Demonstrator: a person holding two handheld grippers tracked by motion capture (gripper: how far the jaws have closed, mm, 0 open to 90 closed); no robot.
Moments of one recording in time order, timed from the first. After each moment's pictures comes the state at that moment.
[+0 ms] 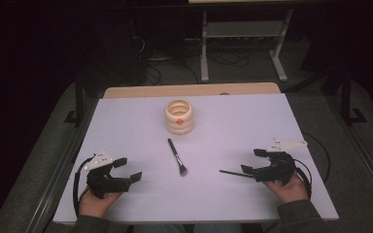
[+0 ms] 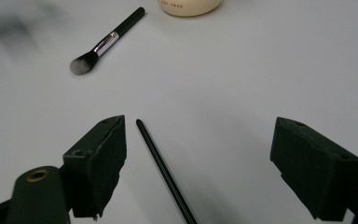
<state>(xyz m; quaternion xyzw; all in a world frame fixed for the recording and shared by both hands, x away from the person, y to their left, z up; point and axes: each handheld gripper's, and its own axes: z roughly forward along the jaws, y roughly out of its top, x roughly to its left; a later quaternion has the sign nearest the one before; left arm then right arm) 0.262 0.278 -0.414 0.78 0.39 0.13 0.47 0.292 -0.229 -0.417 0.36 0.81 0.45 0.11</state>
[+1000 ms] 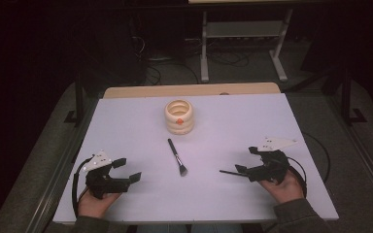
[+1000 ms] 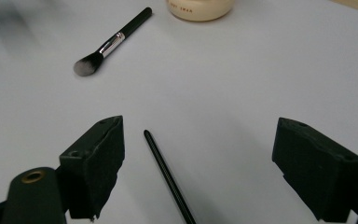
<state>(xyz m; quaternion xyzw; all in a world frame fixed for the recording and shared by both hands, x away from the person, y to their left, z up) 0.260 0.282 -0.412 0.78 0.39 0.14 0.47 0.292 -0.207 -0.405 0.34 0.83 0.43 0.13</state>
